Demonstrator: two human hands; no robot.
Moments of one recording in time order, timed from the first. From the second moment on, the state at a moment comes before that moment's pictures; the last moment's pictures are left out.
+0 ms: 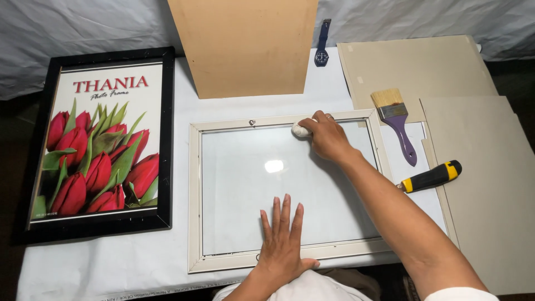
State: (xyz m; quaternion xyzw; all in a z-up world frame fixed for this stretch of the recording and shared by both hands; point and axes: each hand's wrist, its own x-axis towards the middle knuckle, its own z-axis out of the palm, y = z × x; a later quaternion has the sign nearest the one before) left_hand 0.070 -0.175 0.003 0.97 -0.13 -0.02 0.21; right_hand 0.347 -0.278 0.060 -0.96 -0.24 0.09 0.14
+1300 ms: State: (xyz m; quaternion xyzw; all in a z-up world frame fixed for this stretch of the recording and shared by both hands) left_hand 0.089 -0.235 -0.008 0.98 -0.18 0.09 0.05; right_hand 0.208 -0.399 0.047 -0.94 -0.27 0.10 0.18
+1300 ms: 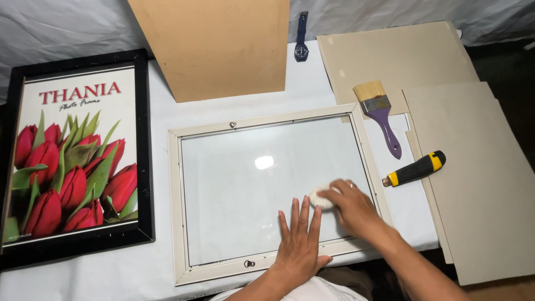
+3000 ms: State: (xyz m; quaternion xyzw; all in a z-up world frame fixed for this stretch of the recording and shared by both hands) left_hand 0.086 -0.115 0.107 0.62 0.10 0.11 0.77; right_hand 0.171 -0.230 0.074 -0.61 -0.04 0.35 0.71
